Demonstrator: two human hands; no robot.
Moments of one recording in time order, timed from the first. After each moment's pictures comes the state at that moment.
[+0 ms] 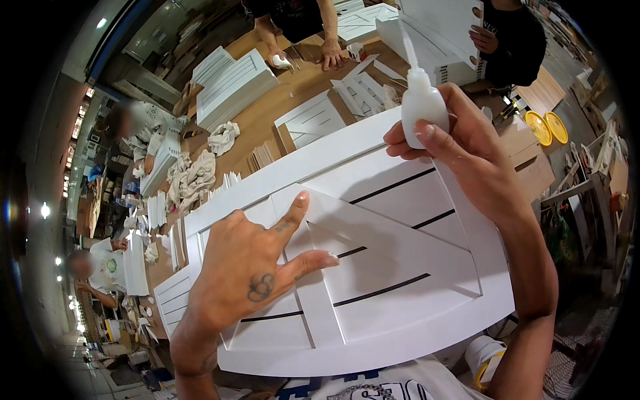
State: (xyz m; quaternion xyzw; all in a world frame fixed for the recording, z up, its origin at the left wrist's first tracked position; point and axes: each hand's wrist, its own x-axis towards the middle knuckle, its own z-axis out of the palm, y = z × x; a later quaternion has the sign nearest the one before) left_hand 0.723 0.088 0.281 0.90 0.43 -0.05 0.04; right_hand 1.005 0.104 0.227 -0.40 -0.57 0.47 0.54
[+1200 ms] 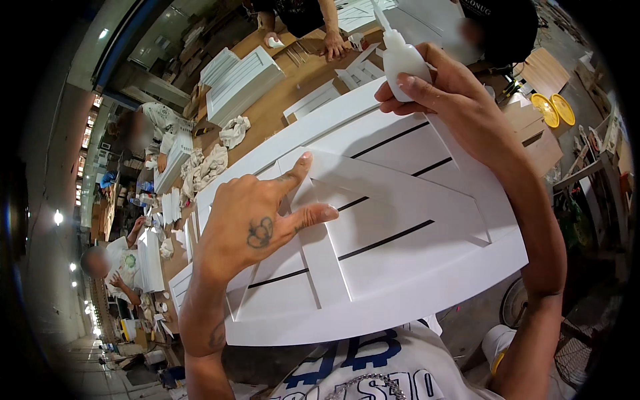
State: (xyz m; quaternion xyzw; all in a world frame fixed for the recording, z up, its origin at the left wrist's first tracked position) left_hand 0.722 0.084 0.280 0.88 0.47 -0.06 0.05; right_hand 1.008 0.107 0.217 -0.39 -0.63 0.43 0.53
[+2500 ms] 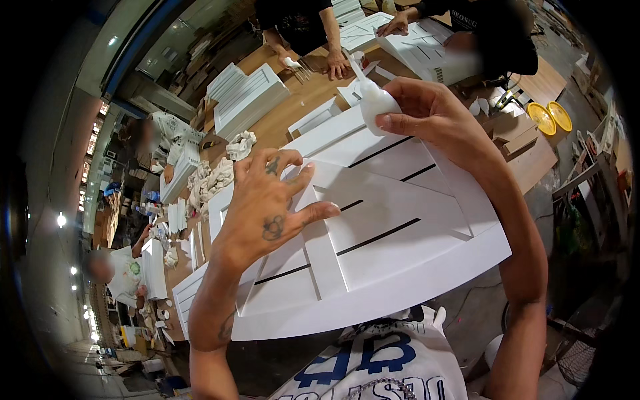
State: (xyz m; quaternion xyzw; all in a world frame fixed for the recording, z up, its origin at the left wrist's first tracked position) left_hand 0.721 0.087 0.270 0.92 0.39 0.03 -0.05; right_hand 1.005 0.097 0.232 -0.42 -0.62 0.44 0.50
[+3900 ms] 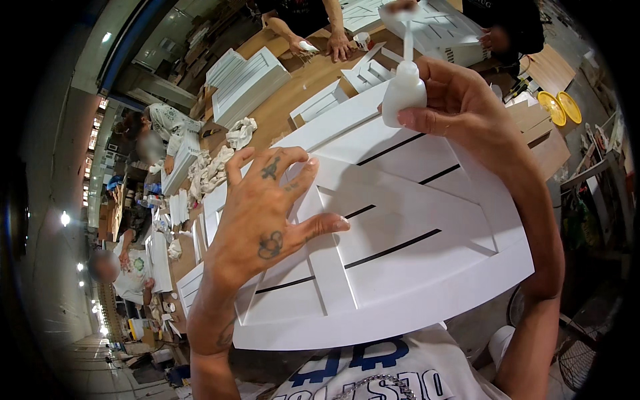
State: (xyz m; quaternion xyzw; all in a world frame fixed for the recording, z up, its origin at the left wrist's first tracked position) left_hand 0.718 0.089 0.267 0.93 0.36 0.04 -0.06; right_hand 1.010 0.100 0.222 -0.38 -0.61 0.45 0.52
